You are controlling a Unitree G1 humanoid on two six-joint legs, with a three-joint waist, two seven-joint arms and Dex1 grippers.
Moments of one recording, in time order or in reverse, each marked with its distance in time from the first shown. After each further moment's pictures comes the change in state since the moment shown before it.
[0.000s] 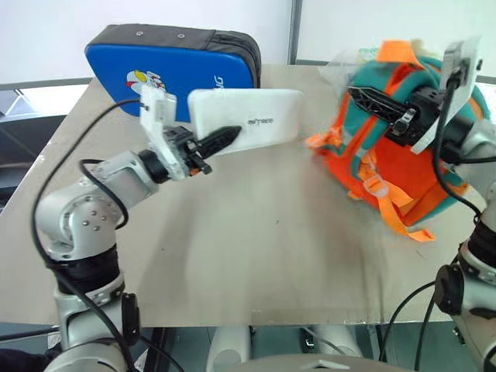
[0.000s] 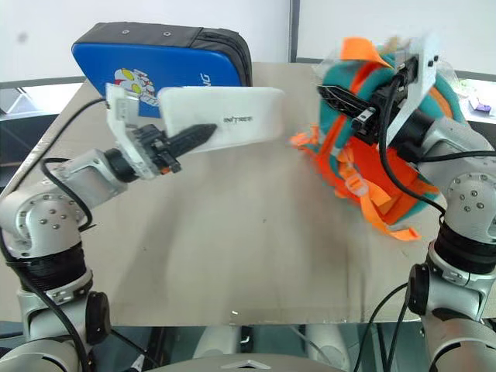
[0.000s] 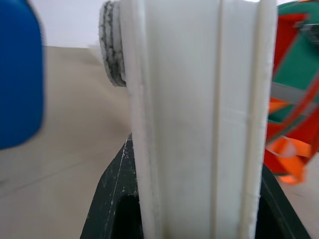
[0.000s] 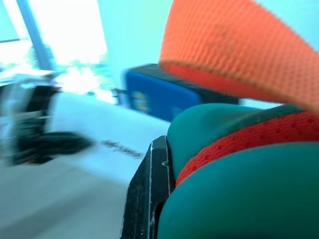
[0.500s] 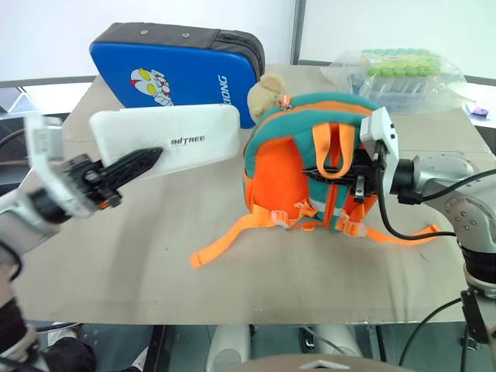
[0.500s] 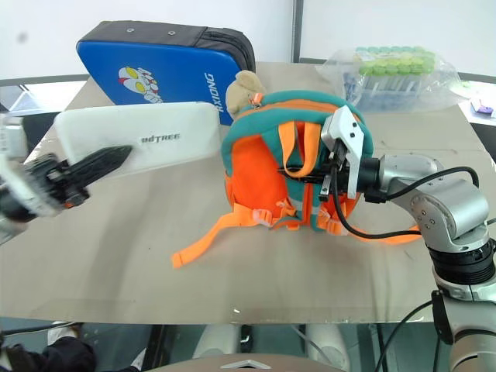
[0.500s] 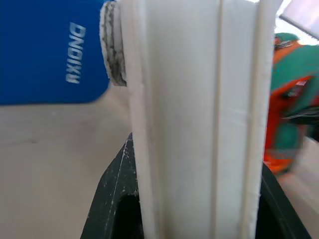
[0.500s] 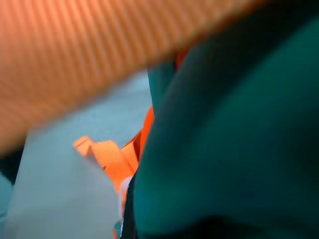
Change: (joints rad) left arm 0.437 0.309 0.490 0.014 -0.323 0.122 -0.313; right arm 0.163 -0.167 0.347 0.002 -0.149 -0.220 0.280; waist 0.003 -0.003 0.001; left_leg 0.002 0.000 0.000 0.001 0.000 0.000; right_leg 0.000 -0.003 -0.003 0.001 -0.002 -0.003
